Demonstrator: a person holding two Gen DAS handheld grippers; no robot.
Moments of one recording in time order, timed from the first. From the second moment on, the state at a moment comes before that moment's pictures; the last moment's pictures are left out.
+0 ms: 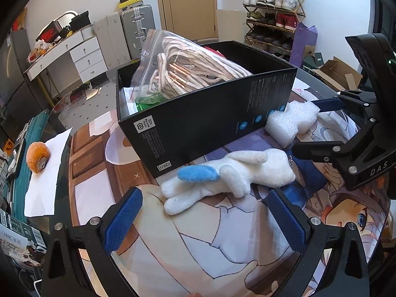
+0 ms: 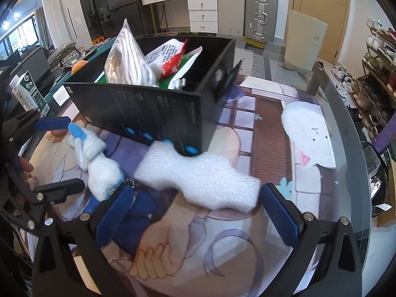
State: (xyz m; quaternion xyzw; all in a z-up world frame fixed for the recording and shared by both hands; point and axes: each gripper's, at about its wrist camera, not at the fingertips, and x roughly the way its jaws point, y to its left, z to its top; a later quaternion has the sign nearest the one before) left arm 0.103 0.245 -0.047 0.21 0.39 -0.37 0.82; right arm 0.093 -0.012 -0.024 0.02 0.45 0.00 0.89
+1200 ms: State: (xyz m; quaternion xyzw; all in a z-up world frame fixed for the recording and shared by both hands) left arm 0.100 0.239 -0.044 0.17 0.41 -0.39 0.81; right arm 0.082 -0.019 -0.003 0.03 0.42 -0.01 0.91
